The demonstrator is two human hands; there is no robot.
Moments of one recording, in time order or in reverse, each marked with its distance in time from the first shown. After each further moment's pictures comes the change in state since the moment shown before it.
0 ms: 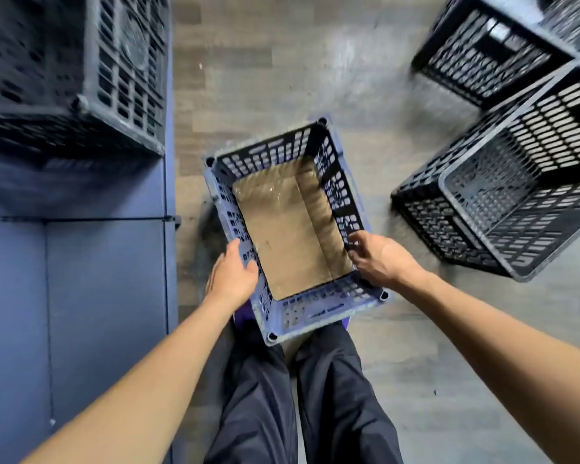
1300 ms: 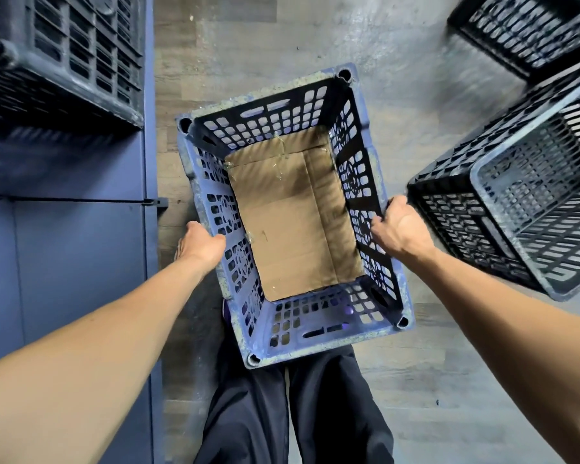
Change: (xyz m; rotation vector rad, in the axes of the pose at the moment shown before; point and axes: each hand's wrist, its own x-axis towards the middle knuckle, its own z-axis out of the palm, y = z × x) left_hand 0.102 -0.003 0.009 0.041 0.132 -0.339; right_hand 0.107 0.054 0.011 0.111 0.210 0.266
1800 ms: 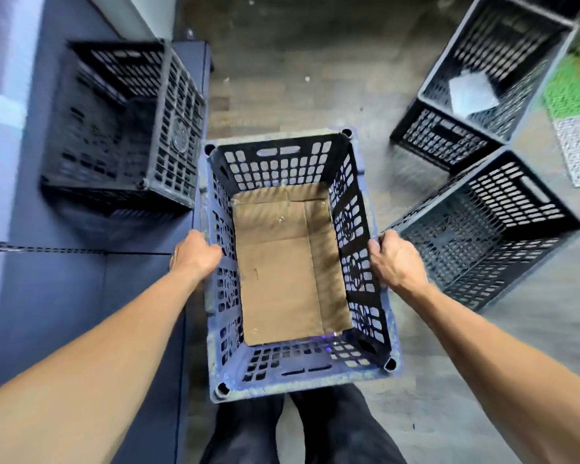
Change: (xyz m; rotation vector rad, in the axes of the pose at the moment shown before) left_hand -0.223 0.064 -0.188 0.057 0.169 0.181; right_hand -0.163 -0.001 -0.220 0.077 0.152 -0.166
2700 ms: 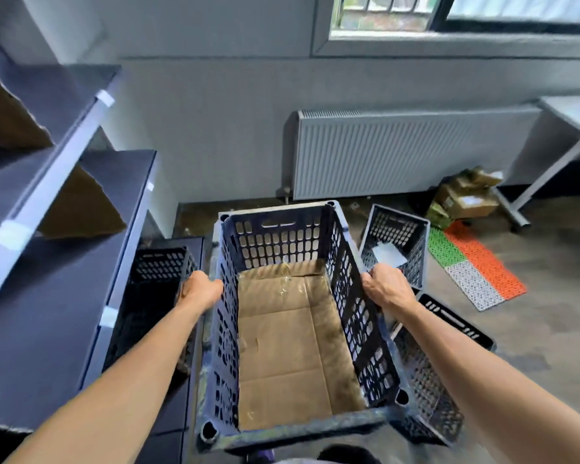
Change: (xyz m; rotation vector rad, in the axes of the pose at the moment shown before) left_hand -0.052 0.094 -0.277 -0.187 0.180 0.310; right_hand -0.045 -0.169 -0.239 0.039 0.361 0.039
